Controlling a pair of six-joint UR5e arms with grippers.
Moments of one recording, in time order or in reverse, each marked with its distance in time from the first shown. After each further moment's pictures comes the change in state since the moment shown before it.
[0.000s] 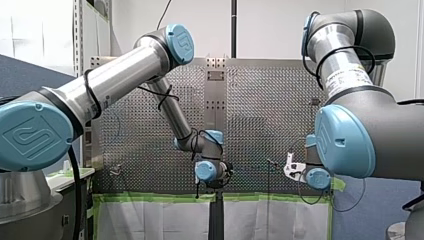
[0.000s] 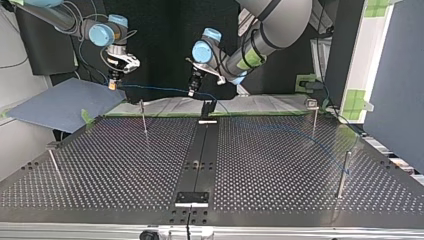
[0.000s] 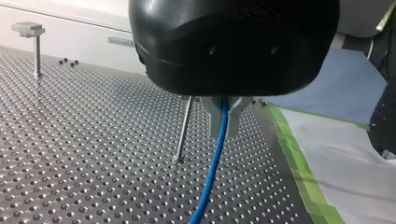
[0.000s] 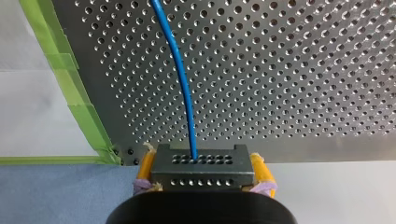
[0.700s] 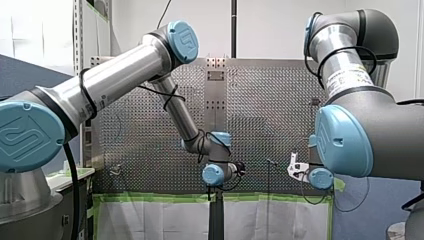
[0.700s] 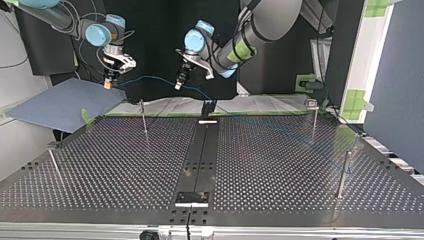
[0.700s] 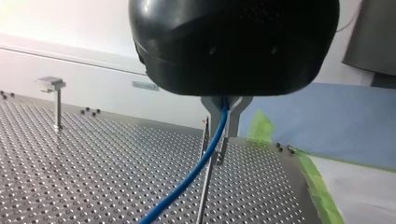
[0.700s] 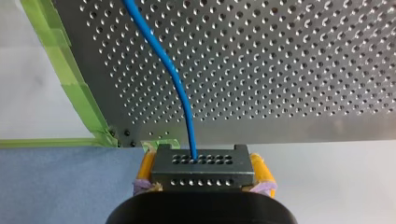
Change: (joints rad) left arm -0.080 -0.013 0.008 0.098 0.024 -0.051; right arm -0.028 0.000 0.000 0.002 0.017 0.000
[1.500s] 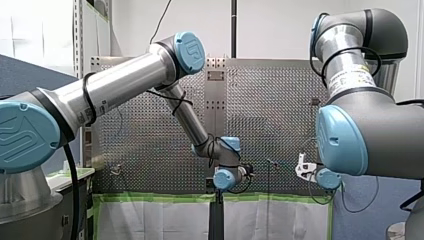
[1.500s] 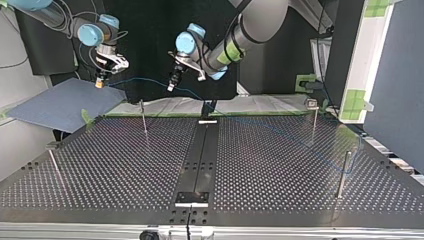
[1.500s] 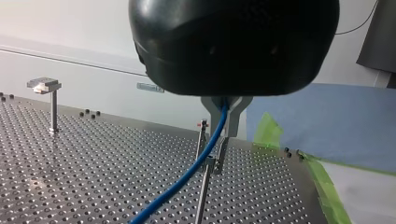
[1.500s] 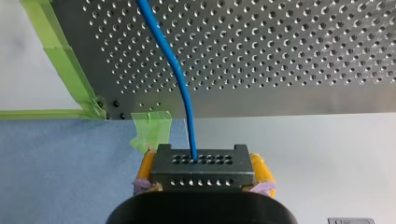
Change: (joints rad) left arm -0.034 -0.077 0.133 -0.035 -0.032 -0.020; right arm -0.063 0.000 -0.002 -0.003 -0.013 -0.024
